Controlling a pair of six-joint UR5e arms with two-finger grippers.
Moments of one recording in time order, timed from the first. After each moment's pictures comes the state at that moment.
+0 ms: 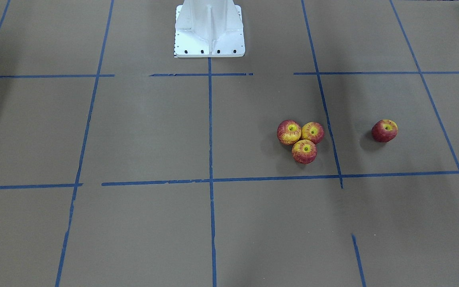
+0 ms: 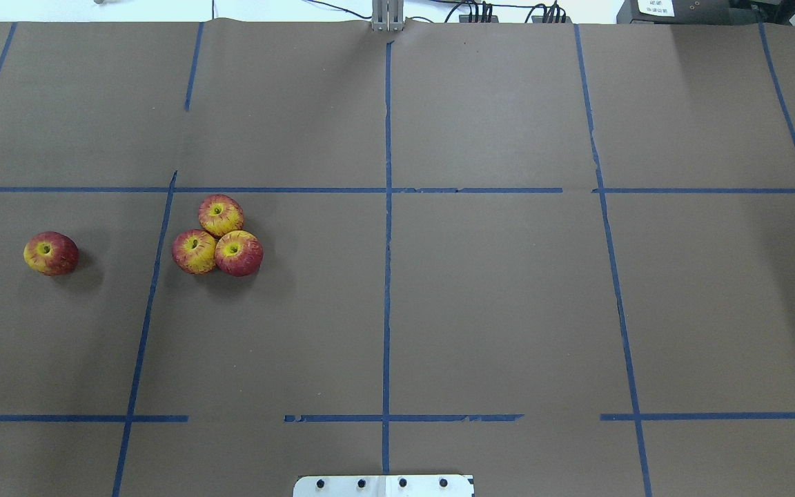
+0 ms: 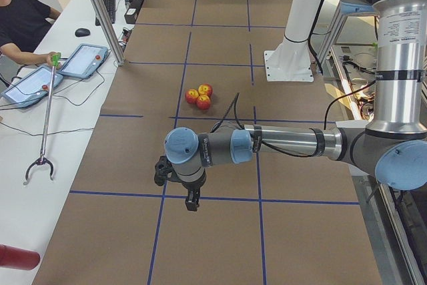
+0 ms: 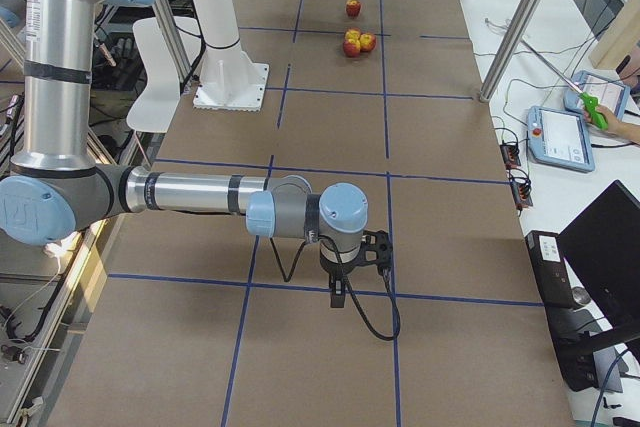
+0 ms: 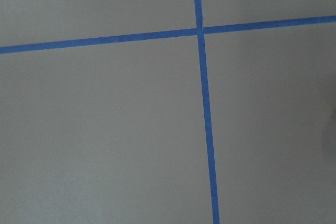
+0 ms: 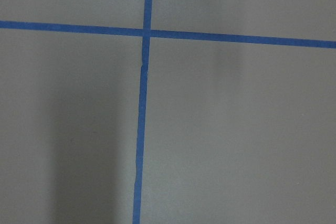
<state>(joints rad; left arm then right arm) -1.63 -1.51 -1.68 -1.39 -2.37 0.23 1.59 -1.71 1.71 -1.58 2.29 -0.06</state>
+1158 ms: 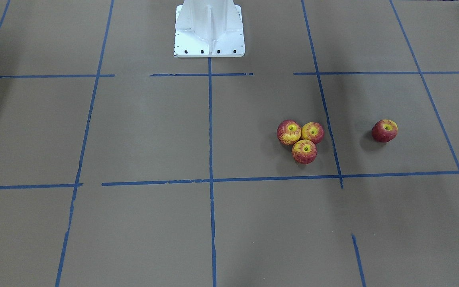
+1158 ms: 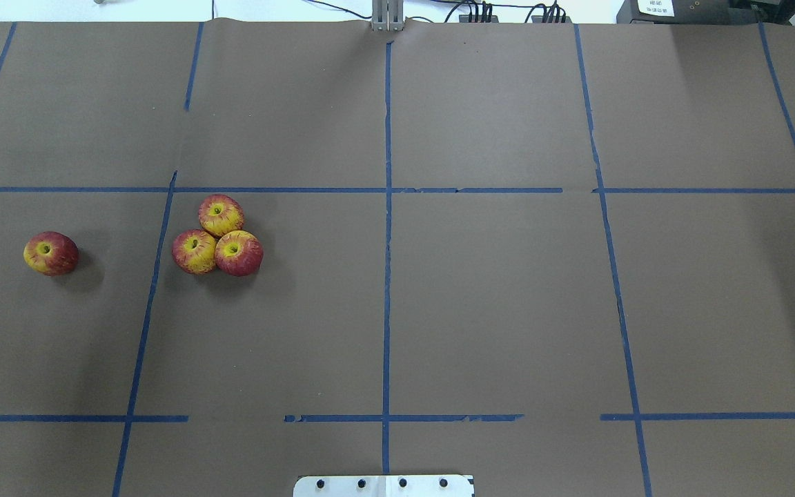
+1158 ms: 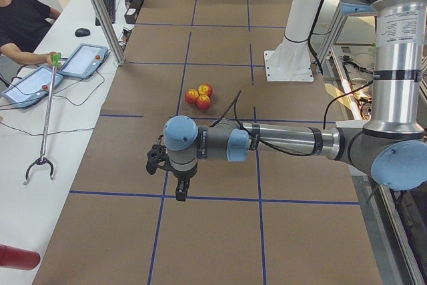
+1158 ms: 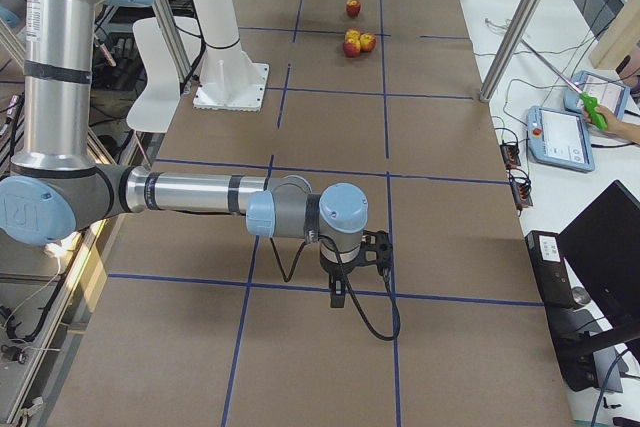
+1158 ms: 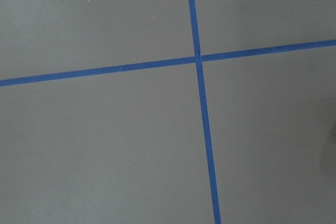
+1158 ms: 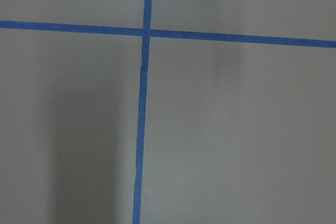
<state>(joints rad) -1.56 -1.52 -1.69 -1.63 -2.37 -0.04 1.59 -1.71 1.71 -1.59 2.29 -0.06</state>
